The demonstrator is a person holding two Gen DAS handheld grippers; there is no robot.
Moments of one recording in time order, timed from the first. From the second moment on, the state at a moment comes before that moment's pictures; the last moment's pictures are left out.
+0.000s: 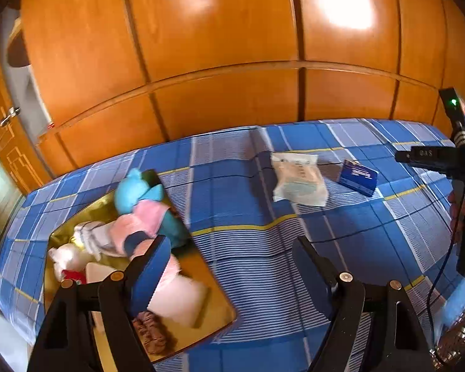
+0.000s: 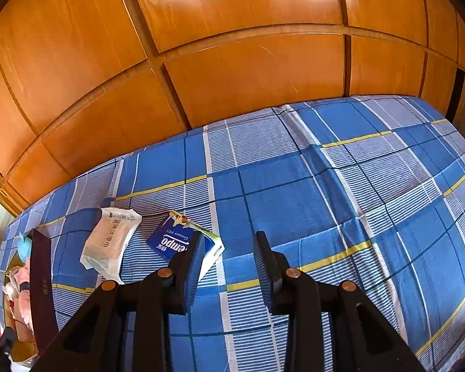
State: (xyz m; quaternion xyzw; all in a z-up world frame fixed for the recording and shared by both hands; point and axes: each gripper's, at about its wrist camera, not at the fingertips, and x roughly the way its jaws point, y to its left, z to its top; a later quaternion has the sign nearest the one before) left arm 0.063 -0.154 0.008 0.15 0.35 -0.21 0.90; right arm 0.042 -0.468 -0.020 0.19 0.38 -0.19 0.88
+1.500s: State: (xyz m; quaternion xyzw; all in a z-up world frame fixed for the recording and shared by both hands) left arm 0.194 -0.320 -0.072 0.19 0.44 -0.24 0.84; right arm 0.039 -0.489 -0.026 0.29 0.38 -0.17 0.86
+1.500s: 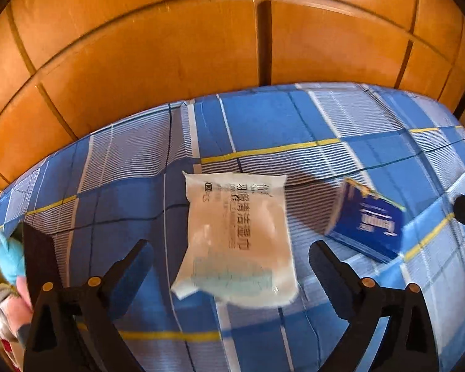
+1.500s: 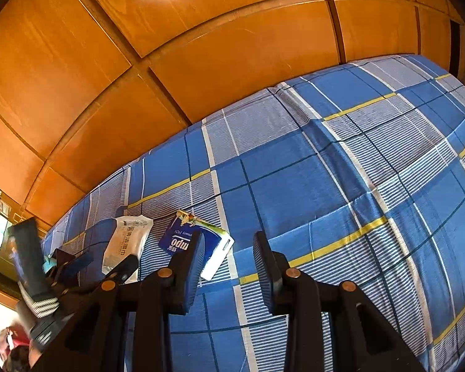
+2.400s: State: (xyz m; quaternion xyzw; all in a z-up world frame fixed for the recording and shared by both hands) left arm 0.055 -0.254 -0.091 0.17 0.39 -0.28 0.86; right arm 0.043 -0.490 -0.038 0.27 0.41 -0.19 0.85
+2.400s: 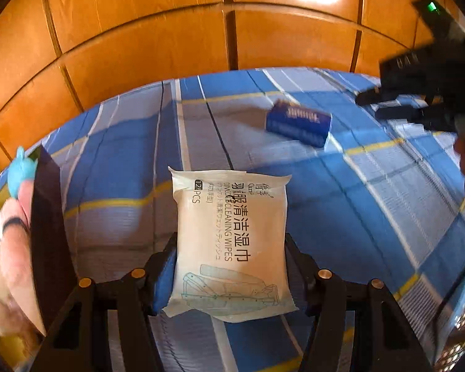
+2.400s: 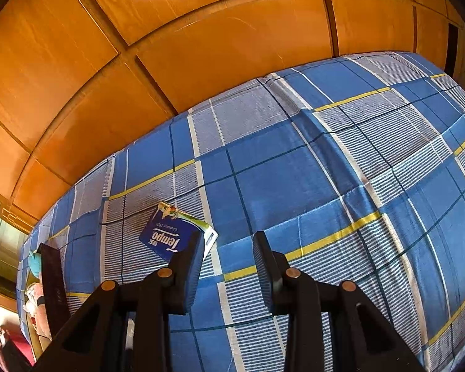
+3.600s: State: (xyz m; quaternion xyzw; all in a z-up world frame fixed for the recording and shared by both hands) left arm 0.057 -0.245 -0.098 0.12 0.37 -0.31 0.87; right arm 0.163 -0.405 -0.067 -0.10 0.58 -0.03 0.81
